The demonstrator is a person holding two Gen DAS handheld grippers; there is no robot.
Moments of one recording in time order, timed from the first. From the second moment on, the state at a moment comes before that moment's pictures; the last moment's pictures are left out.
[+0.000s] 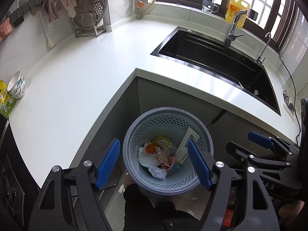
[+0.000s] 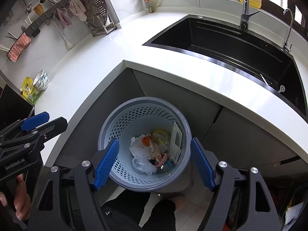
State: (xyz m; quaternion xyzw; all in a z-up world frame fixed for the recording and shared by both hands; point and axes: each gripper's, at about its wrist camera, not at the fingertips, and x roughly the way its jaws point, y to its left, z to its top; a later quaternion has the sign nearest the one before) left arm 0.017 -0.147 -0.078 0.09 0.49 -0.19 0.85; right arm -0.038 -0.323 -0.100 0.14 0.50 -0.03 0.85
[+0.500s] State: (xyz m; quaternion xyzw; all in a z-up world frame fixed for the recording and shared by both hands) left arm 0.013 -0.146 -0.070 0.09 0.48 -0.19 0.85; right arm -0.037 -0.326 -0.088 0.12 0.49 -0.02 0.86
